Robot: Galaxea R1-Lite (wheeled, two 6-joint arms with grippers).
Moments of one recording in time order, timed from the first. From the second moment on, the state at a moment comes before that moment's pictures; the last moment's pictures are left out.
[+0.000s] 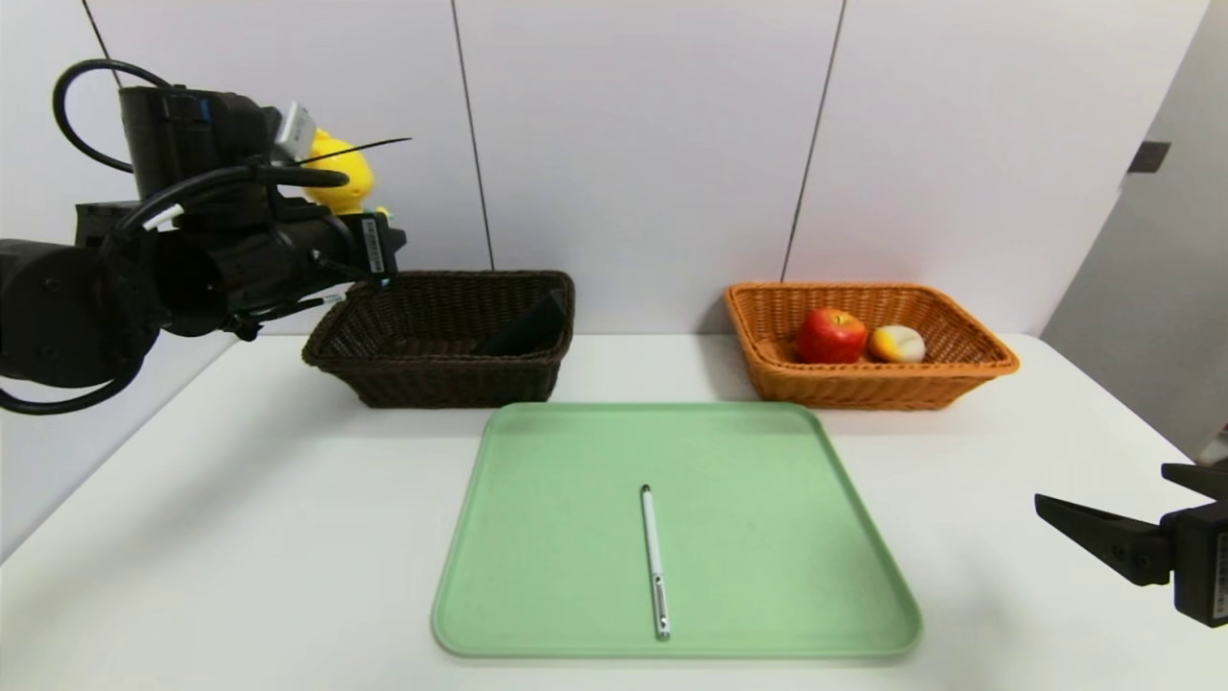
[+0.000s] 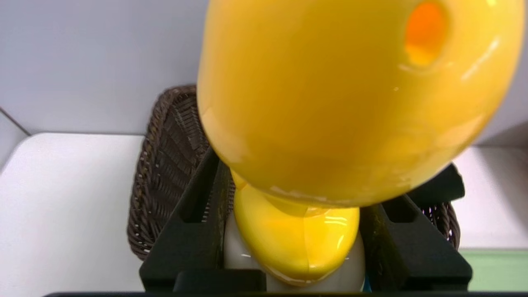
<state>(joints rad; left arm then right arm) -0.24 1.70 -1.22 -0.30 0.17 -0.13 0.32 1.00 -0.61 0.09 -0.20 0.01</state>
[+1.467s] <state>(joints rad) -0.13 2.07 -1.54 -0.07 0.03 -0.17 0.32 1.03 -0.59 0.09 -0.17 0.02</state>
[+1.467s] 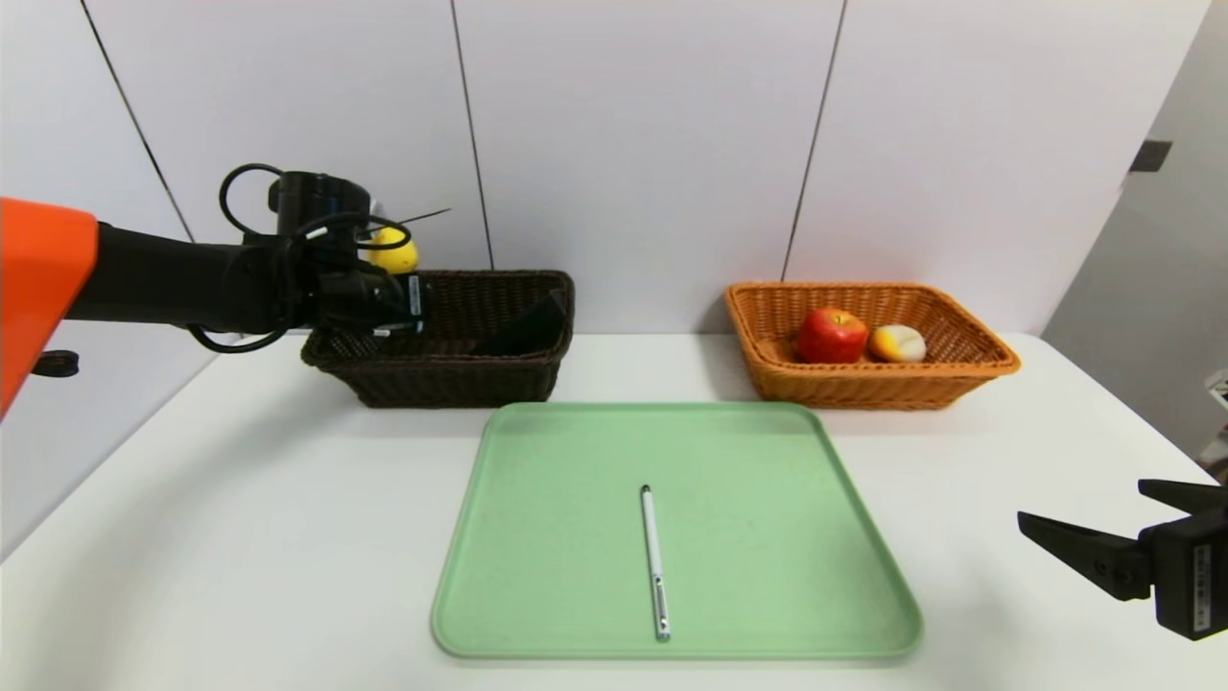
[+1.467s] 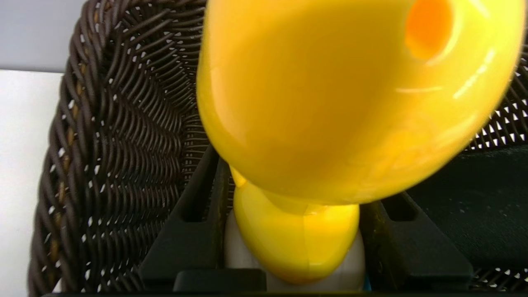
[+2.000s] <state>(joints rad) -0.13 2.14 -1.56 -0.08 0.04 -0.17 0.31 1.03 -0.58 0.09 -0.17 0.02</state>
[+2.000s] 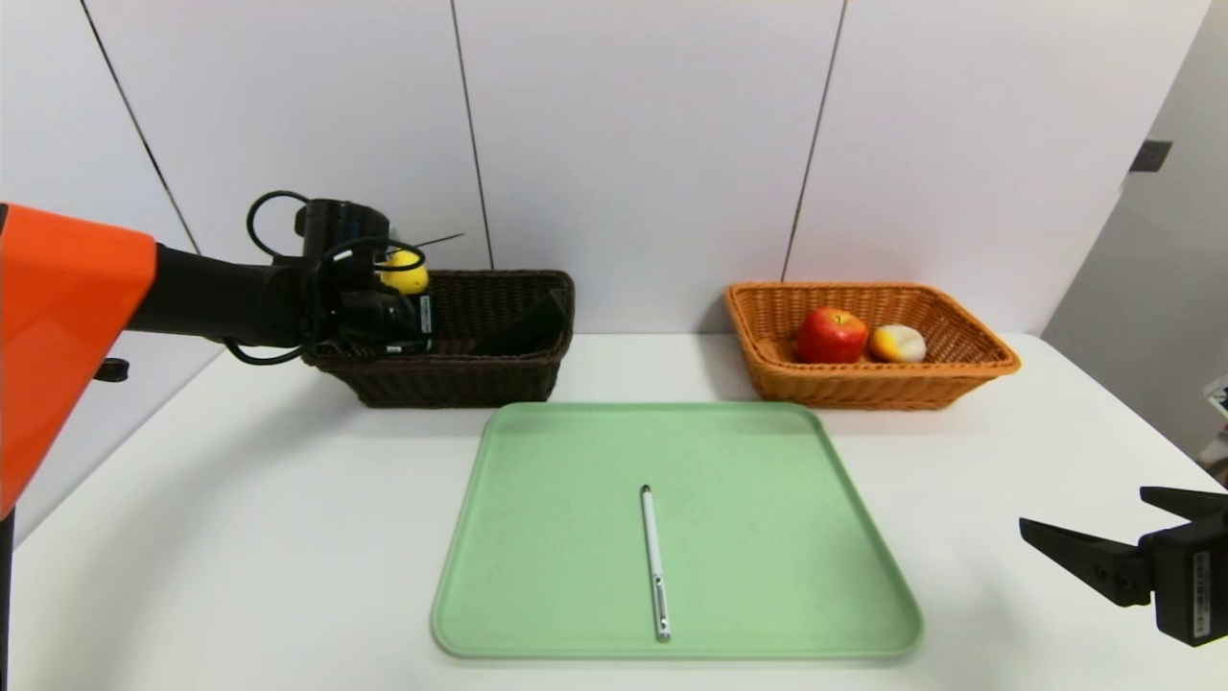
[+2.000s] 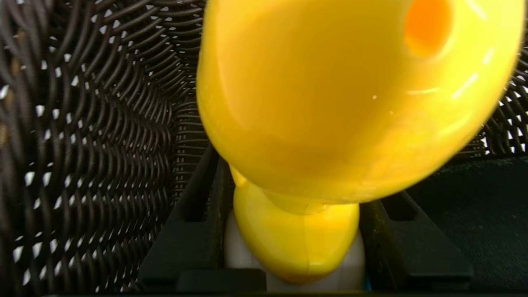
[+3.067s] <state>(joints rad) -0.13 2.12 -1.60 -0.07 0.06 -0.17 0.30 1.03 -0.58 0.09 -0.16 0.02</state>
